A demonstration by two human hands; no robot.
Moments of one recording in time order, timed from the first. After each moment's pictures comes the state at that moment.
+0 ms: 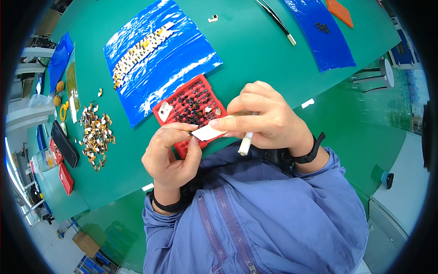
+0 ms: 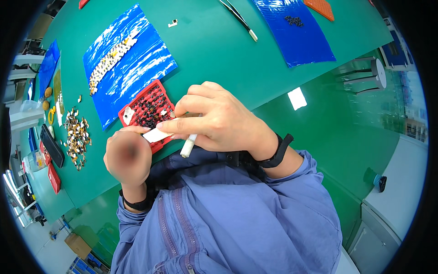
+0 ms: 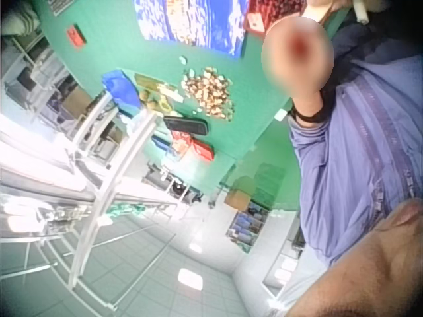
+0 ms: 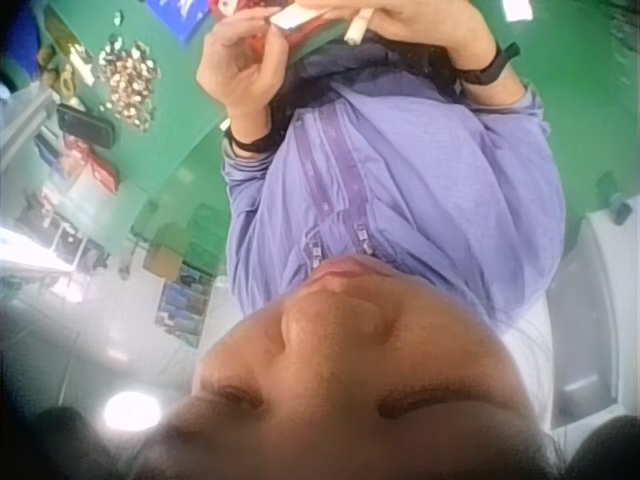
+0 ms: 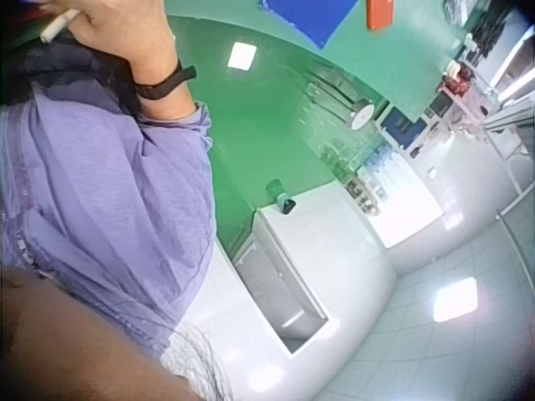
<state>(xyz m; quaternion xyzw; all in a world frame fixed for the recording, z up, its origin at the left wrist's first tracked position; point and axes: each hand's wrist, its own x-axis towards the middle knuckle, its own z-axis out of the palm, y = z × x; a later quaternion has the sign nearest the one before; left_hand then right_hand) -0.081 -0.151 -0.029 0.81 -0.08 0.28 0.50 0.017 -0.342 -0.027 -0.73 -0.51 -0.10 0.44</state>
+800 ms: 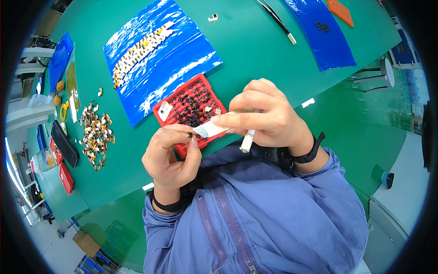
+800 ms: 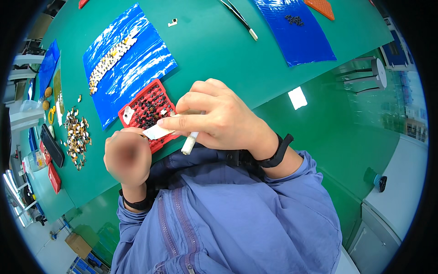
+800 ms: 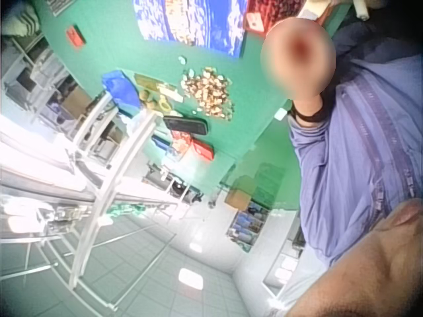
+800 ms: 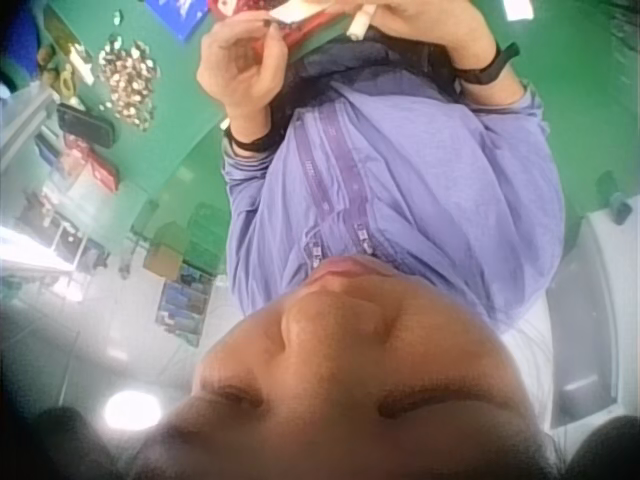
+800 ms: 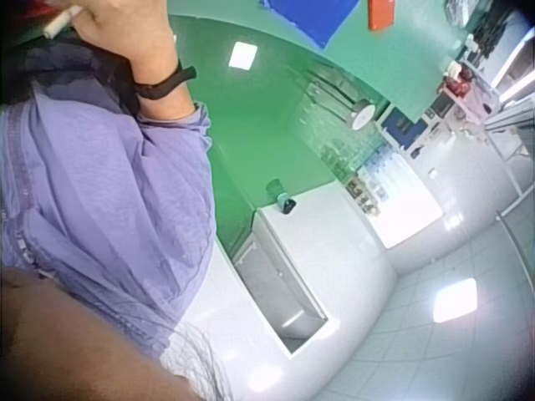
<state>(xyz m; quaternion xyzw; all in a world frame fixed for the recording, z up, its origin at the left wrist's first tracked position) -0.081 -0.152 -0.026 0.80 -0.10 0.27 0.52 0.018 -0.343 -0.029 -0.73 -0.50 -0.13 0.44</state>
